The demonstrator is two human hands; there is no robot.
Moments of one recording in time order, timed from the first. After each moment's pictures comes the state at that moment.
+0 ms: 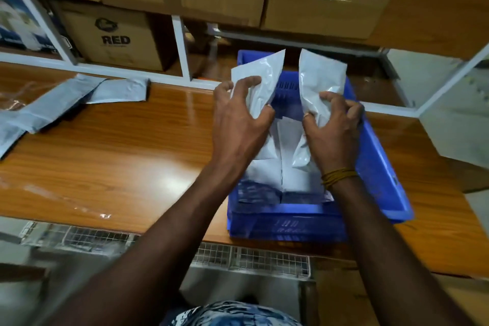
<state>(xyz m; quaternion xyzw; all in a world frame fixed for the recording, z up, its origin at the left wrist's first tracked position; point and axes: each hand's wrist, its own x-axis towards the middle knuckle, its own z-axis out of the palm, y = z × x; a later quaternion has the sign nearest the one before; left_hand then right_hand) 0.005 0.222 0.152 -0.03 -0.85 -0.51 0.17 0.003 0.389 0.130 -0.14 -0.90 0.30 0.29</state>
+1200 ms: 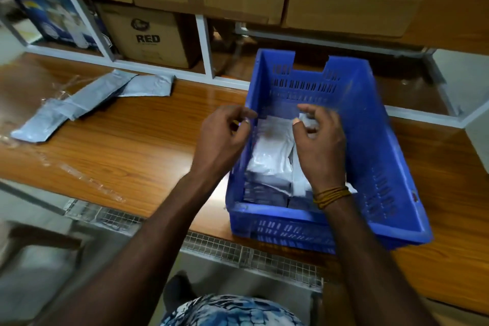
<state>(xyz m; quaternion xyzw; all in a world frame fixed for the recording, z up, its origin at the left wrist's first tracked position) 0.015 0.195 0.129 -0.04 -0.87 -0.46 0.16 0.009 0.372 0.118 -0.01 -0.85 0.47 0.24</state>
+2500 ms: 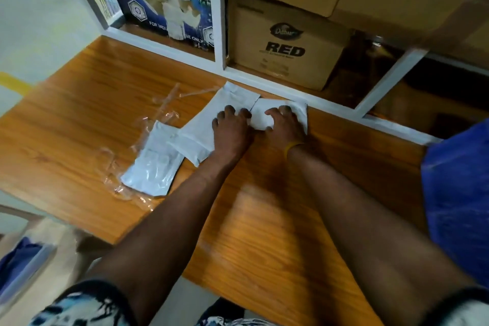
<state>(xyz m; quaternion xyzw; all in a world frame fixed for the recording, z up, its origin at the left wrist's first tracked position) -0.245 -0.253 -0.006 0.12 -0.97 -0.21 0.00 -0.302 -0.119 -0.026 0.10 -0.97 0.19 -0.10</state>
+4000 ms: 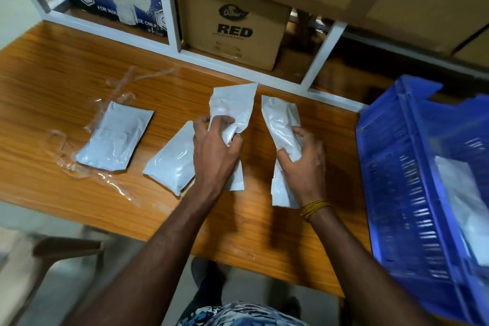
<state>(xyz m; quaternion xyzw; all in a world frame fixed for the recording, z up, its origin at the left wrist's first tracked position) -0.104 -0.169 0.037 0.13 -0.88 -0.44 0.13 -0.097 0.006 0.040 -0.08 -0.91 0.39 0.09</state>
